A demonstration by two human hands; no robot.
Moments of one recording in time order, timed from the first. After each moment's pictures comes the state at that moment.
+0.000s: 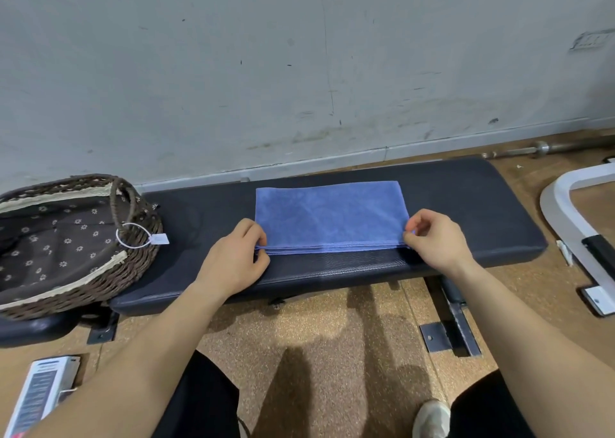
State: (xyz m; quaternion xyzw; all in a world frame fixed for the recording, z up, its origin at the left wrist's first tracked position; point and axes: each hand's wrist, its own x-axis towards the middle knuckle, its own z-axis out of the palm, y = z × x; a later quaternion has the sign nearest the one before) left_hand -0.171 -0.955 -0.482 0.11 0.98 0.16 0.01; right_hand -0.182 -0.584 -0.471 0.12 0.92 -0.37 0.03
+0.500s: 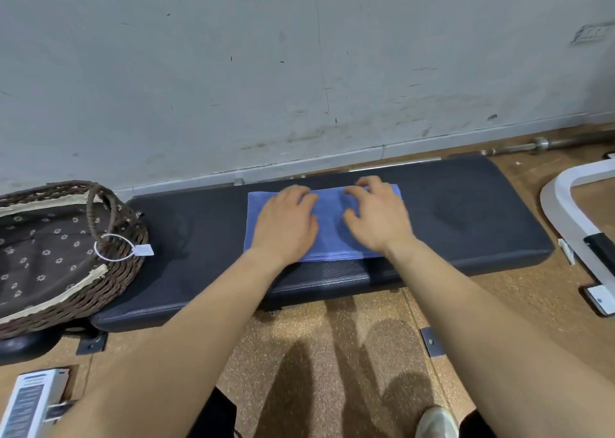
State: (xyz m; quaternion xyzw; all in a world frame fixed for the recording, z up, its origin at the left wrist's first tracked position) left_hand -0.234 -0.859 -0.469 0.16 0.98 0.12 -0.04; right_hand -0.237 -0.668 -0.463 -0.05 0.98 -0.18 -0.01
